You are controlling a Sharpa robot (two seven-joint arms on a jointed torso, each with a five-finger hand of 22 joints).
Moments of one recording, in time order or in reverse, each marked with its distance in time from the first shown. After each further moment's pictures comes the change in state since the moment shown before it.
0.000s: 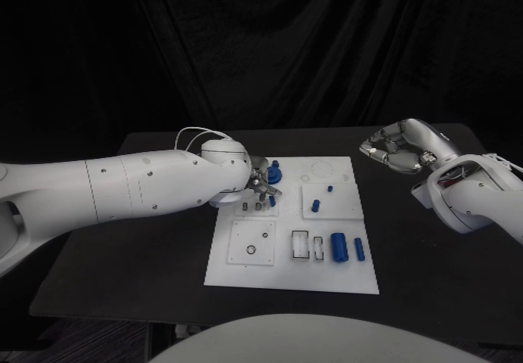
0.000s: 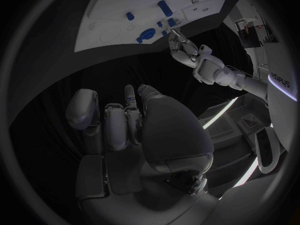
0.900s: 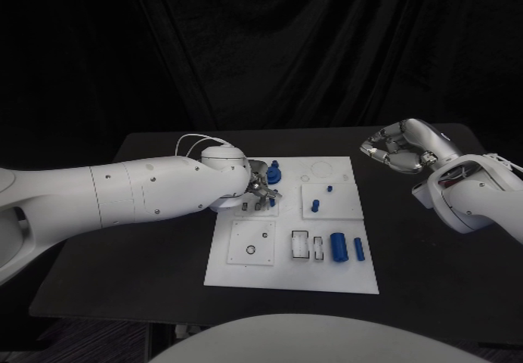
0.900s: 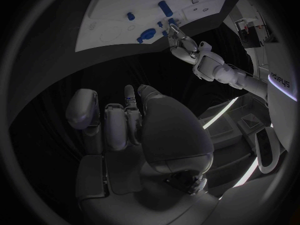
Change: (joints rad) left arm -0.026 0.004 0.000 -0.016 0.000 -0.030 0.013; left_hand 0.000 0.000 0.011 0.005 0.000 0.000 0.000 -0.026 0.003 0.000 0.000 0.000 0.001 0.000 0.000 0.000 0.000 0.000 0.000 0.000 -0.004 0.000; right arm 0.000 -0.002 0.000 -0.001 0.000 0.001 0.001; right_hand 0.000 0.000 0.005 0.000 0.003 0.000 0.000 -0.004 -0.001 0.000 0.000 0.000 0.000 0.000 0.000 0.004 0.000 0.000 0.000 0.000 -0.004 0.000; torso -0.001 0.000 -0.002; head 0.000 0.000
